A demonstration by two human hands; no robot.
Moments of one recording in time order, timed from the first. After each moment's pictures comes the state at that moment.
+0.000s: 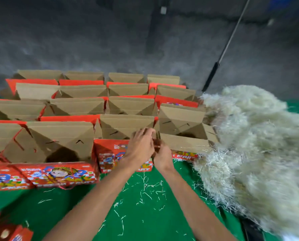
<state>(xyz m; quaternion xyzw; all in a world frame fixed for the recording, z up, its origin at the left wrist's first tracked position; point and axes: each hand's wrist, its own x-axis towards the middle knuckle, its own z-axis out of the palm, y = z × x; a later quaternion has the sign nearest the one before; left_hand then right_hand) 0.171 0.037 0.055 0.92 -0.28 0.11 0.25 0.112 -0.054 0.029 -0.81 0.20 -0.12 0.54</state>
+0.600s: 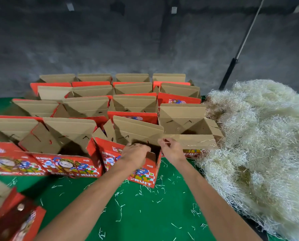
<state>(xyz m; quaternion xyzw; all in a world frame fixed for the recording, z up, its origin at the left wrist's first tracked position) 0.108 0.026 0.062 0.96 -0.27 -0.07 0.06 0.090 -0.135 0.025 -0.83 0.19 -0.06 0.53</state>
